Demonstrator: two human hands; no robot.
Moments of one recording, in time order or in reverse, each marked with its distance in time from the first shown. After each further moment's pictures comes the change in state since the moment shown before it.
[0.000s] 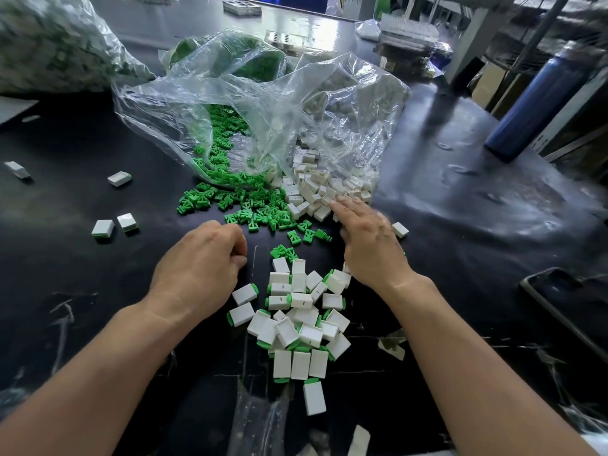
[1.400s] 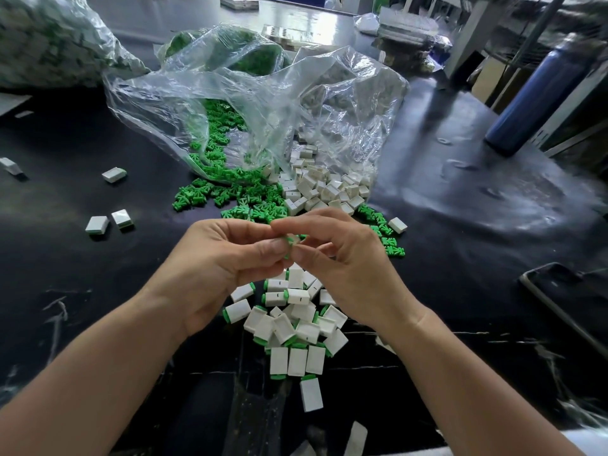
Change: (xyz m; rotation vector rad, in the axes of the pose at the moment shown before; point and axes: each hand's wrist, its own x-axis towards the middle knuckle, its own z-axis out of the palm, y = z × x) left_hand -0.015 0.028 -0.014 -1.350 -0.315 -0.231; right_hand -0.044 -0.055 -0.033 0.794 -0.016 -0.174
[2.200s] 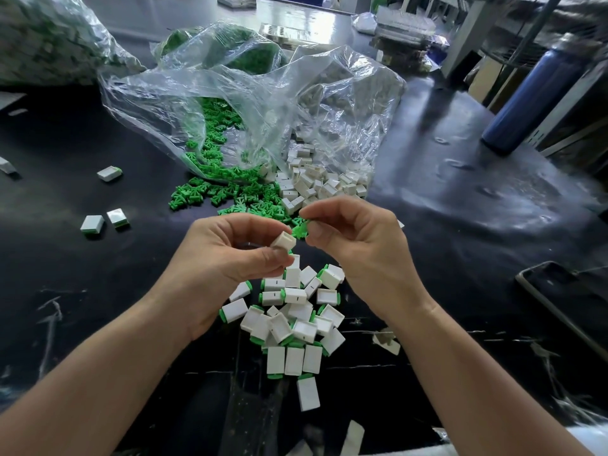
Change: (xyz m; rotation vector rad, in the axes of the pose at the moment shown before) left_hand 0.001 -0.006 0.001 0.099 0.003 0.134; right_hand 0.004 -0.001 -0.010 0.207 0.131 0.054
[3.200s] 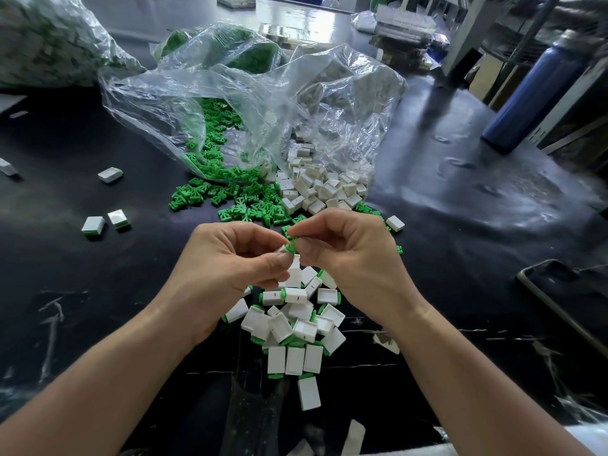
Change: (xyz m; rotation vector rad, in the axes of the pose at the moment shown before) left_hand -0.004 -0.001 0.005 0.117 0.039 0.011; right_hand -0.003 0.000 0.003 -0.065 -0.085 0.026
